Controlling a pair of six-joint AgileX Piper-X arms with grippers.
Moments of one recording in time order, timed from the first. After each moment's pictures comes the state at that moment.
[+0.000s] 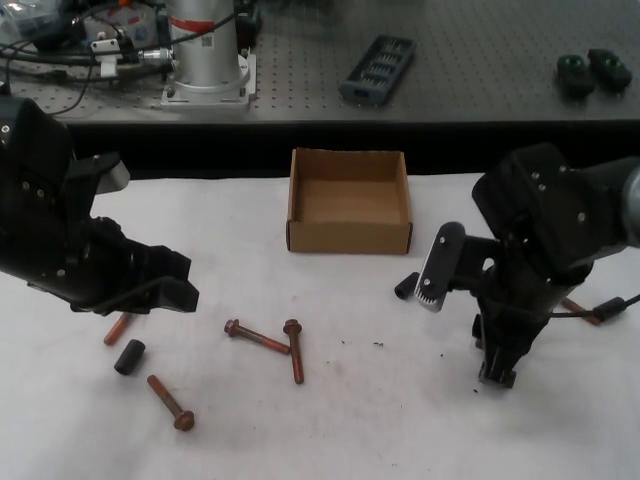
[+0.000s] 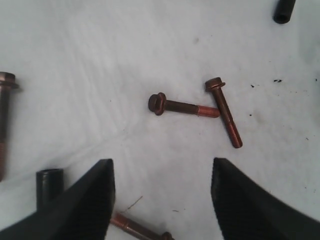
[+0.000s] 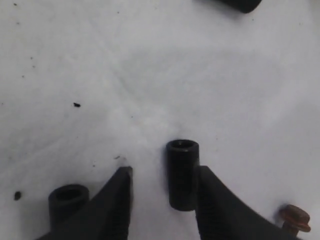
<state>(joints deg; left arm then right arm) -9.3 92.6 -59.1 36.8 27.3 -1.6 28.0 105.6 -61.4 31.9 10.2 -45.8</state>
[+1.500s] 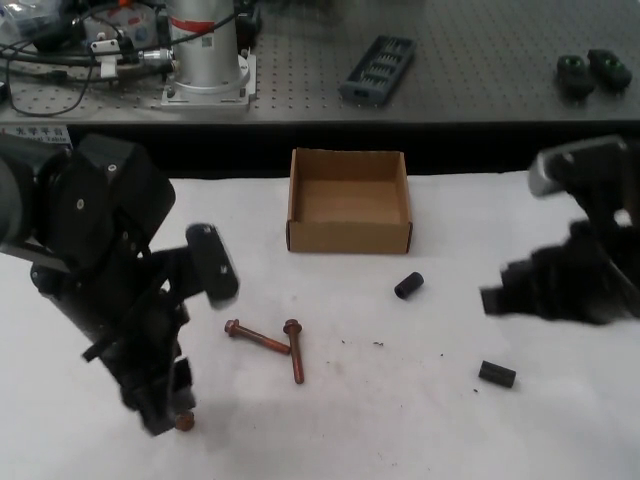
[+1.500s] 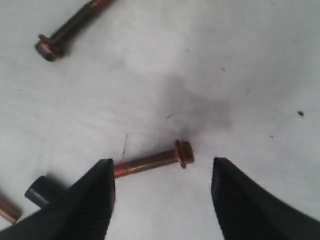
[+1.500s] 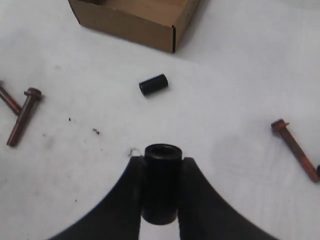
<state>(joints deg) -21.5 92.8 -59.2 51.3 9.3 49.2 29.7 66.6 -37.0 18.9 2.8 6.6</state>
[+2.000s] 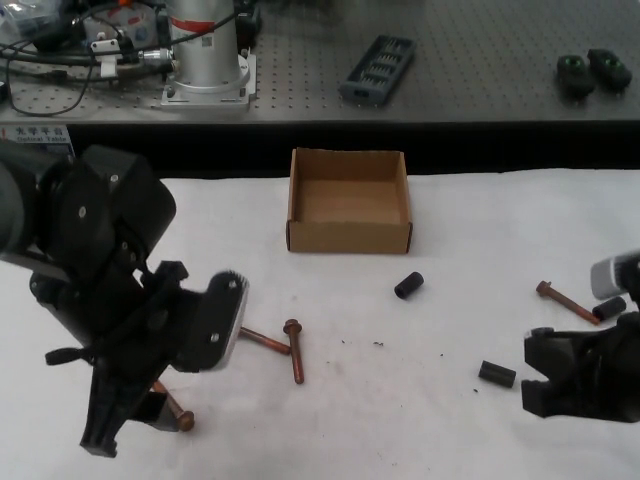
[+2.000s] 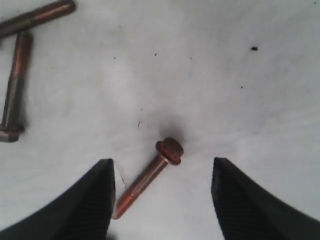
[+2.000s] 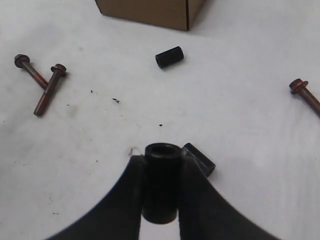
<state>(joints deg) -21.7 92.8 -57.6 50.4 11.5 82.0 29.7 54.8 -18.2 2.2 -1.6 9.5</state>
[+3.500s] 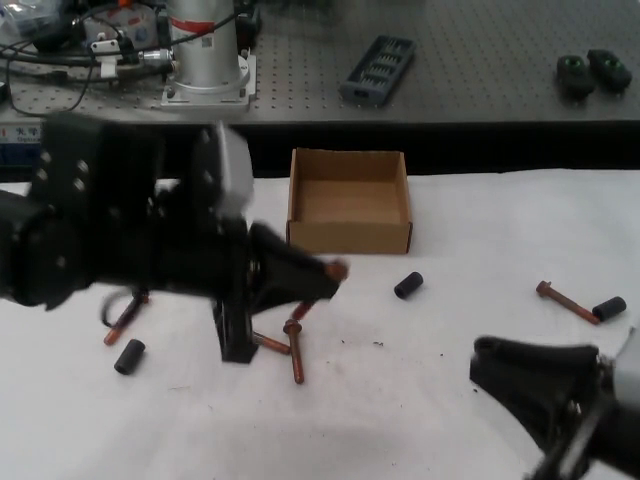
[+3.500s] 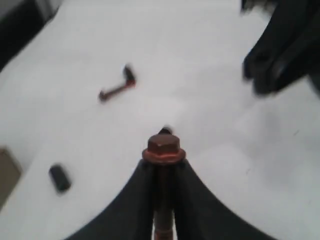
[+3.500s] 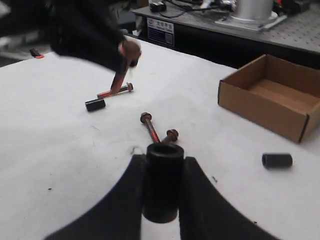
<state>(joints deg) -22.6 87.2 -50.7 4.0 59.7 31.9 34.8 56.0 -2.2 -38.6 -16.8 -2.4</state>
